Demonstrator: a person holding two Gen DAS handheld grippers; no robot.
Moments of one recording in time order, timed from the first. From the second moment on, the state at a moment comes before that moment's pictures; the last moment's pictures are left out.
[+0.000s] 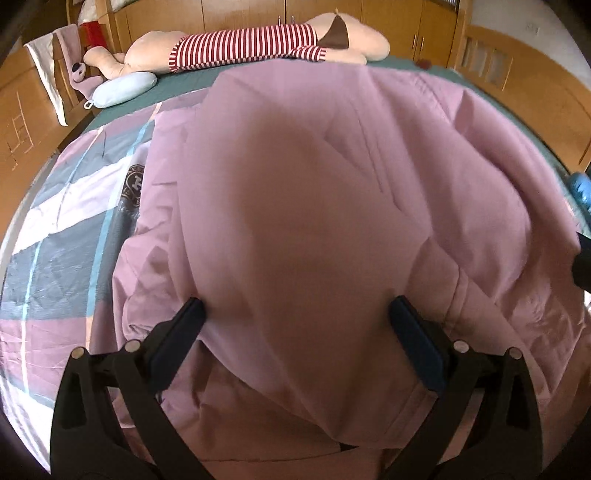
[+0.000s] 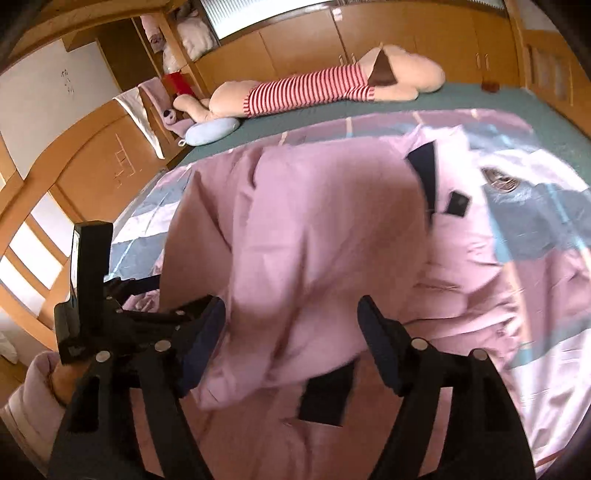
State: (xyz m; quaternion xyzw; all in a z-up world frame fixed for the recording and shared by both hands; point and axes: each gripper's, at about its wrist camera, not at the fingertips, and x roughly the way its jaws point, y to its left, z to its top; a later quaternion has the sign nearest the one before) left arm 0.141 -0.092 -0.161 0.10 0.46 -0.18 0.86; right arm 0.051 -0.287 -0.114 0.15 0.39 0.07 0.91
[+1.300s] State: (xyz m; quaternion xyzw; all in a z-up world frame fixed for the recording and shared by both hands) left arm 0.133 -0.083 -0.164 0.05 0.47 -0.22 0.85; right arm 0.032 -0.268 -0.080 0.11 0.29 0.02 0.95
